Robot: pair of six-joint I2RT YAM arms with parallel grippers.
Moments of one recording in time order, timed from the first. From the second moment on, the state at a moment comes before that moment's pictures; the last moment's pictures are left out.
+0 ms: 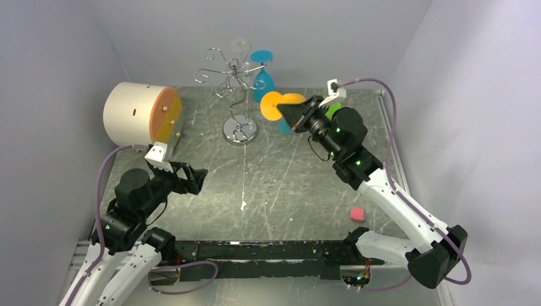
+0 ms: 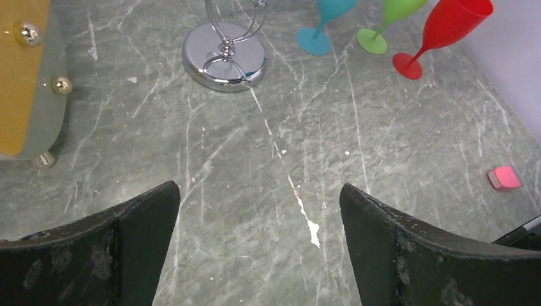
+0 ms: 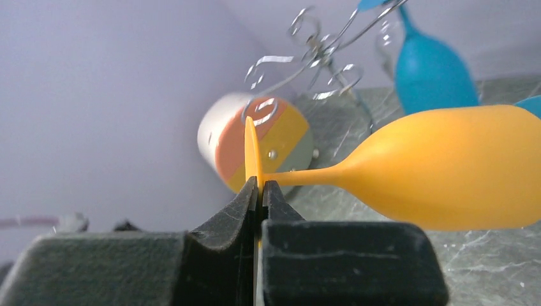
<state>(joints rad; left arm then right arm) -0.44 0.39 0.69 -0.53 0.00 -0.28 0.67 1.08 1.04 0.13 -0.01 0.62</state>
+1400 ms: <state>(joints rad) -0.44 0.39 0.68 -0.53 -0.07 -0.27 0.43 1.45 1.32 0.05 -0.01 1.38</state>
